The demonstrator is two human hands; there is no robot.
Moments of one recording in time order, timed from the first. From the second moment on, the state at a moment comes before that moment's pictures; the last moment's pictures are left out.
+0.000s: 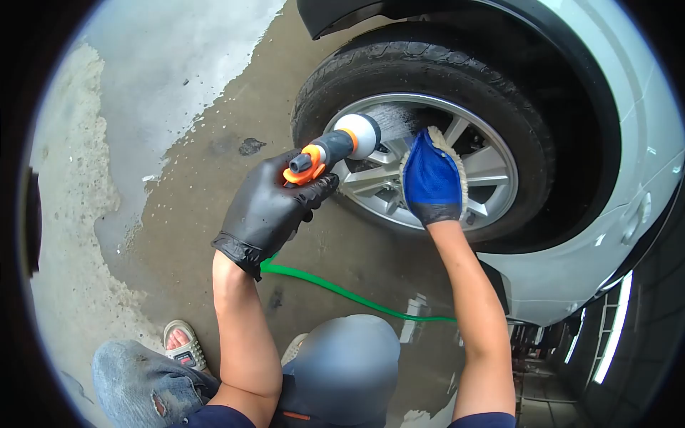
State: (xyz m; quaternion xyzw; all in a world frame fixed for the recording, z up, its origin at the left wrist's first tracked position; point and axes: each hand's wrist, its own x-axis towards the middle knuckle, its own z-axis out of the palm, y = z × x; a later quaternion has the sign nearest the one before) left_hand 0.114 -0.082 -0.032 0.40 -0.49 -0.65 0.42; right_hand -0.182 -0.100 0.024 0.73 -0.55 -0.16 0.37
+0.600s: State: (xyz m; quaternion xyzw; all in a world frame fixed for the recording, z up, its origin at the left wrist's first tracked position) left_hand 0.131 -0.088 -0.057 0.48 -0.39 -0.72 0.32; right_hand -0.145 -0.106 -0.021 0.85 -0.46 -0.16 0.21
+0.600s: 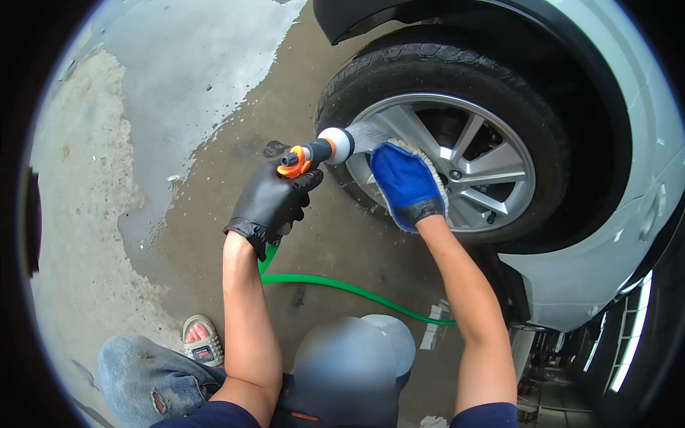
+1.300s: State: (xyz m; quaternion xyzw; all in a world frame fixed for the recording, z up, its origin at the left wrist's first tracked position) left_hand 0.122 -0.087 -0.059 0.47 -0.42 -0.69 0.36; right_hand -0.137 -0.131 -0.070 0.76 -0.62 -0.14 0.13
